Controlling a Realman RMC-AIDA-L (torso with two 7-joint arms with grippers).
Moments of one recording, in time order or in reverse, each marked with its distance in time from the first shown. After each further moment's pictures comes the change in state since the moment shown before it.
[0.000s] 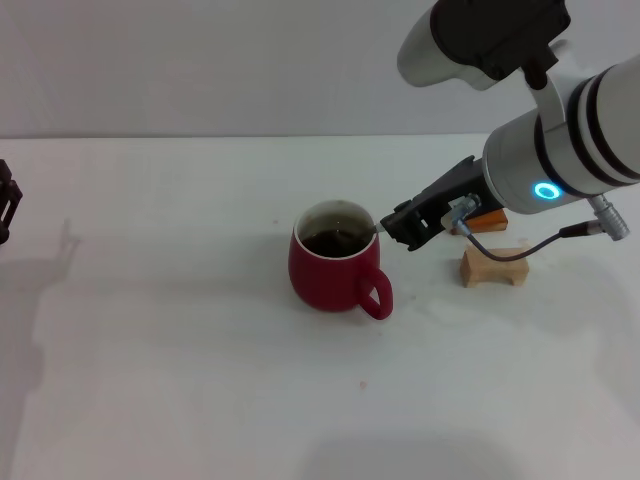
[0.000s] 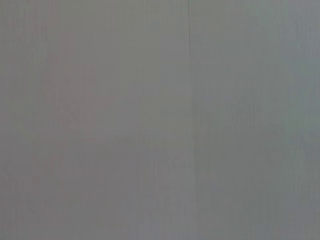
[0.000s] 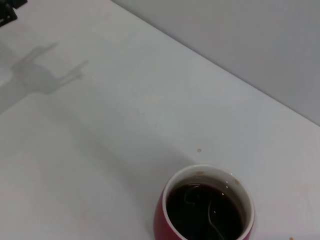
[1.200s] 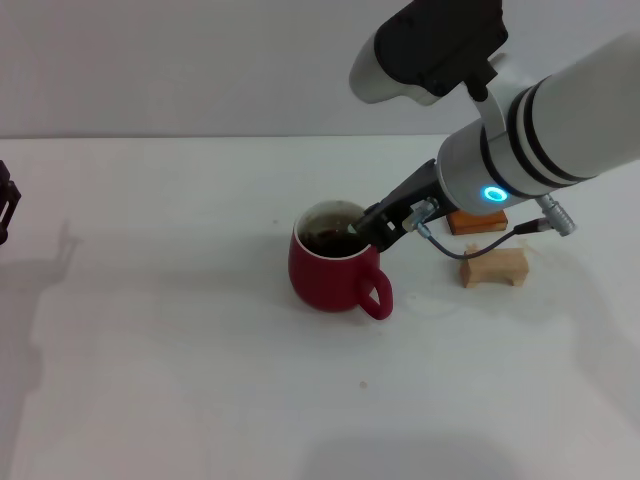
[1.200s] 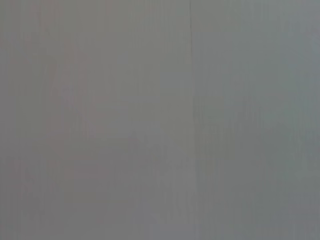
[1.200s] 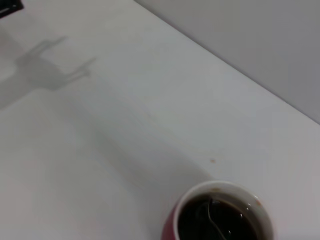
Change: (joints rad) left arm 0.004 0.000 -0.001 -0.003 0.000 0.001 0.000; right arm 0.080 0.000 -0.053 -0.169 0.016 -0.125 -0.024
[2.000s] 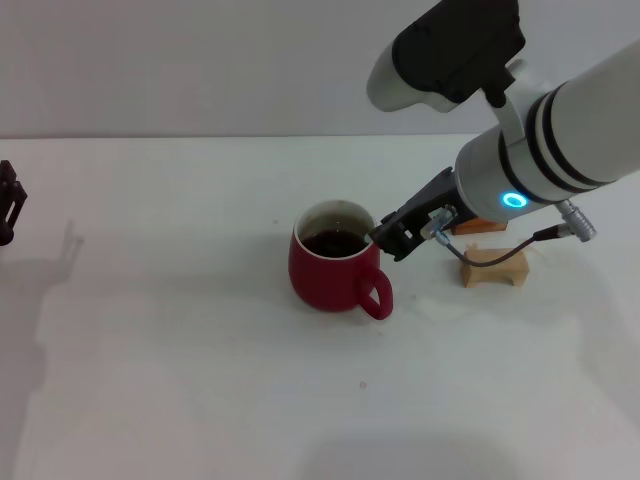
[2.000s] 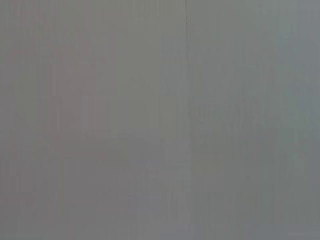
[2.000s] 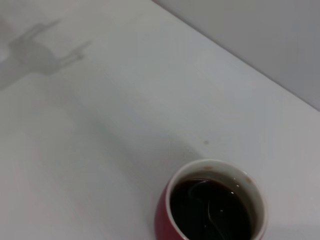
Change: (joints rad) left arm -0.004 -0.003 0.006 0.001 0.000 -0.006 0.000; right arm -0.020 0.001 0.022 0.020 -0.010 0.049 -0.023
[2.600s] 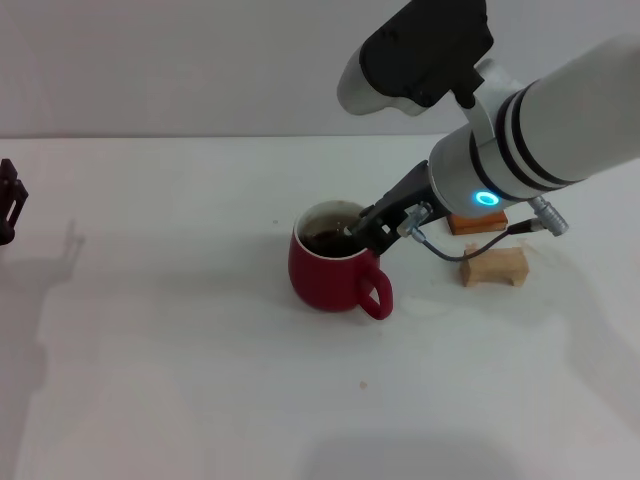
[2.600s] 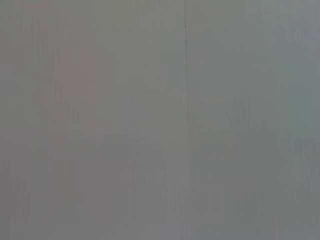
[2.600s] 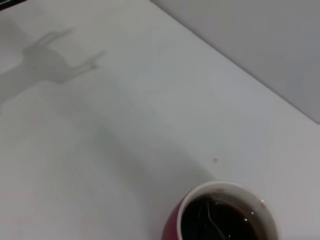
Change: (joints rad) left arm 0.004 0.000 0.002 -0.008 0.000 0.003 0.000; right arm 0.033 0.001 -0.044 -0.036 -0.001 -0.061 0.001
